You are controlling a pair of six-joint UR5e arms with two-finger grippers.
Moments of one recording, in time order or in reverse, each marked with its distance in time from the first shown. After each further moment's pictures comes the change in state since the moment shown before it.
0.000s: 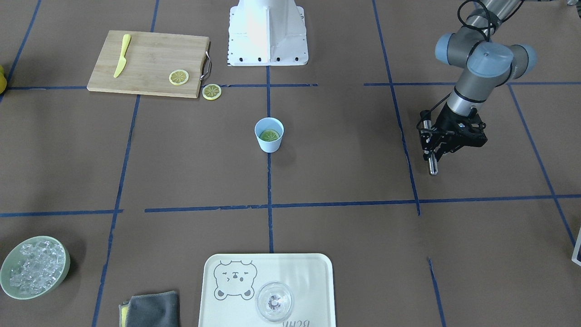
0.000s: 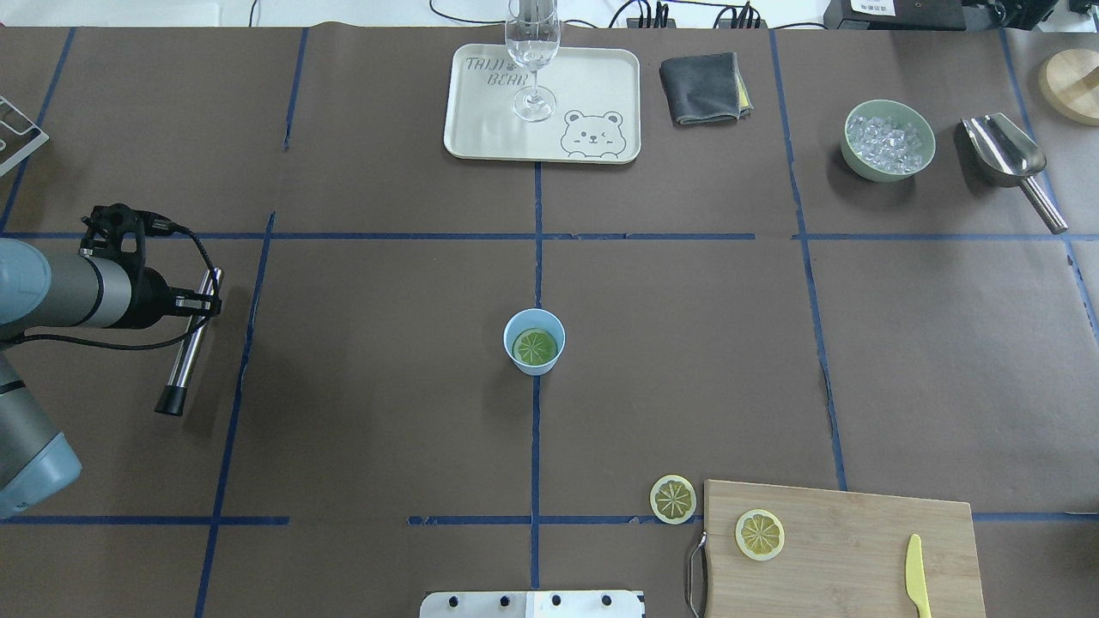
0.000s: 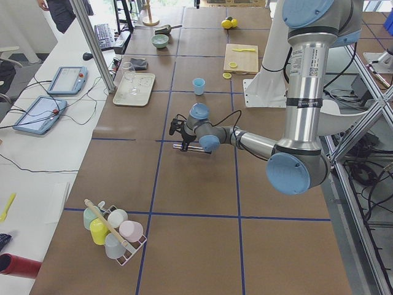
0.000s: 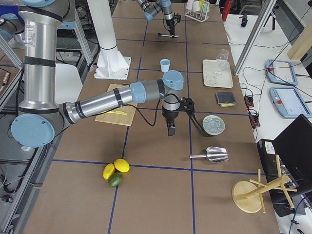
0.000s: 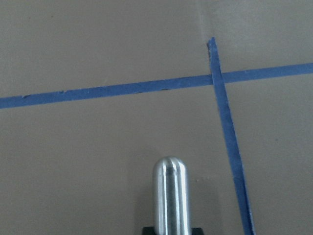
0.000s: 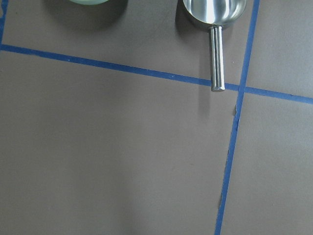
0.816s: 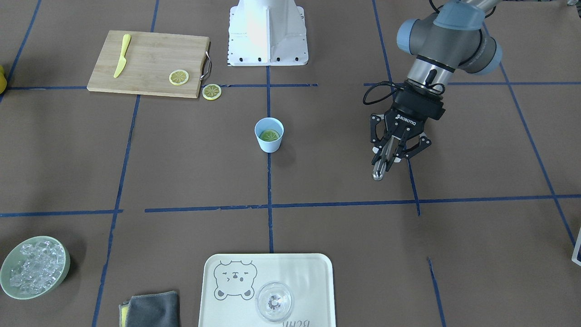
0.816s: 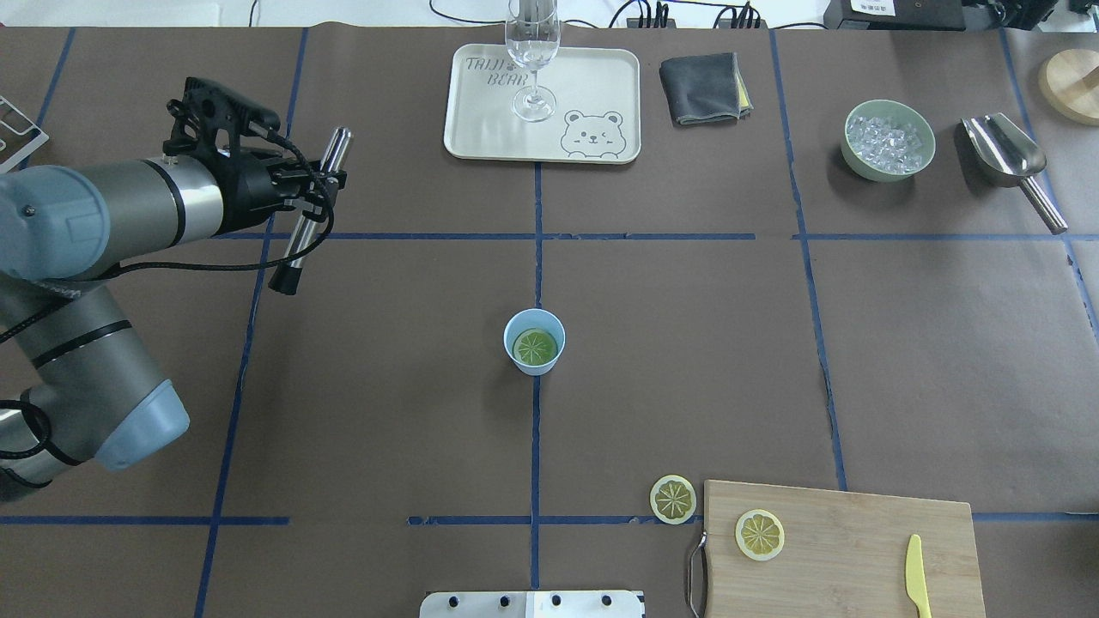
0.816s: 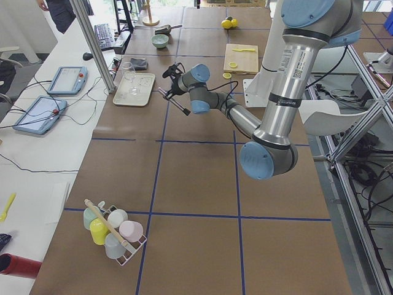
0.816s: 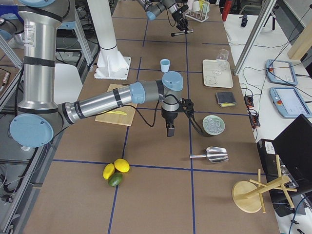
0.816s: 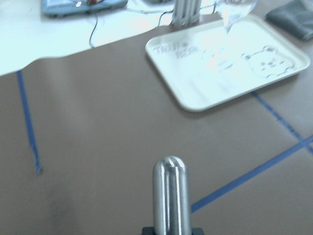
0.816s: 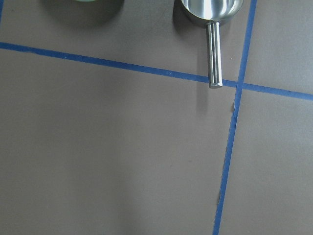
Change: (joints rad) left arm 0.027 -0.278 -0.087 -0.143 0.269 0.289; right arm 0.005 -0.008 0.000 -0.001 0.001 0.000
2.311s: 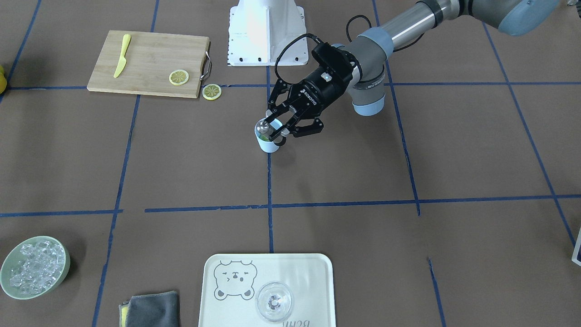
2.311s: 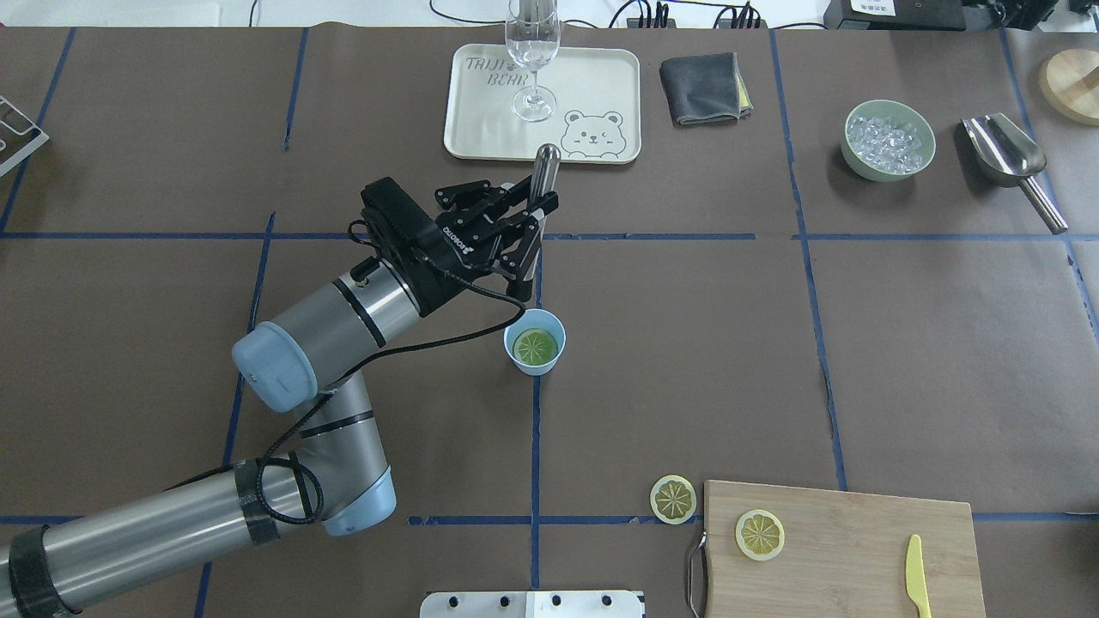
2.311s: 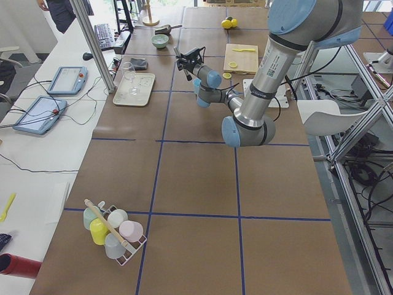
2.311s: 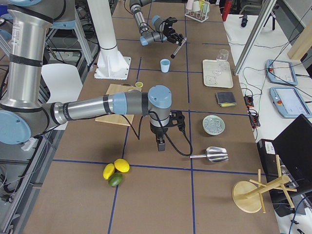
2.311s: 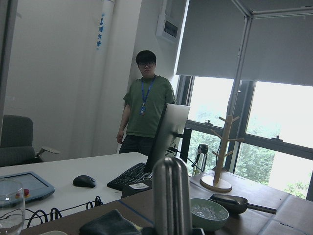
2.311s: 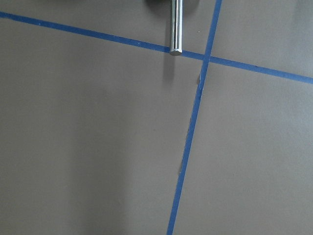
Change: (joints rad) left arm 0.284 -0.334 0.472 -0.835 0.349 0.172; right arm 0.163 -0.104 -0.012 -0.011 0.054 -0.254
